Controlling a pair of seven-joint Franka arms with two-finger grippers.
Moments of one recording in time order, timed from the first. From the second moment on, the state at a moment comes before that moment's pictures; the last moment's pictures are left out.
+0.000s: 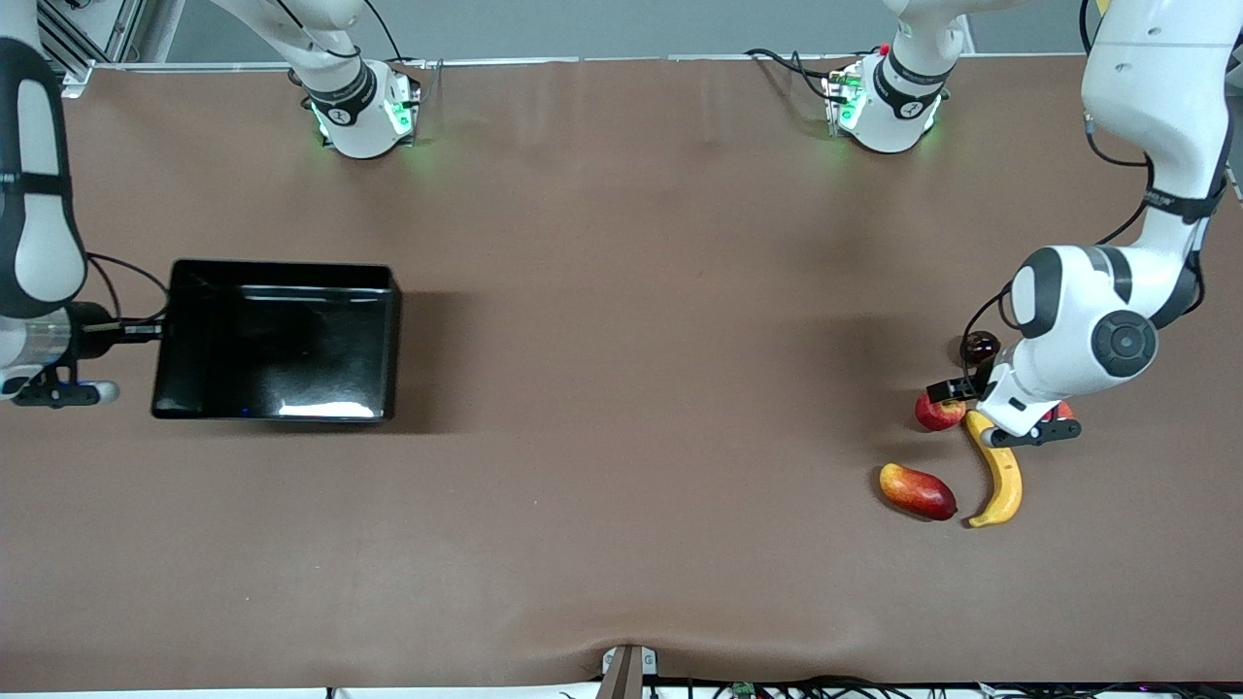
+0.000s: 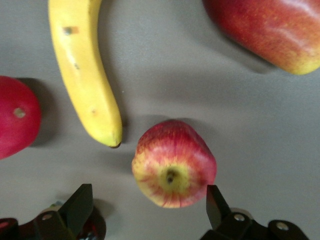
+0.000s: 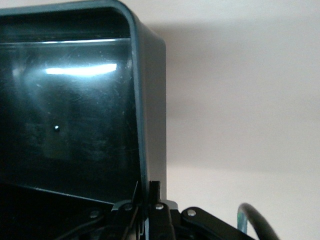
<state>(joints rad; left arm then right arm) 0.14 0.47 -0.13 -1.95 0.08 2.31 -0.18 -0.23 0.33 -0.01 -1.72 0.07 1.64 -0.25</state>
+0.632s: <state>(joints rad) 0.14 0.53 -0.14 -1.95 0.08 2.41 -0.18 0.10 0.28 -0.01 -1.72 0.21 1.61 0.07</state>
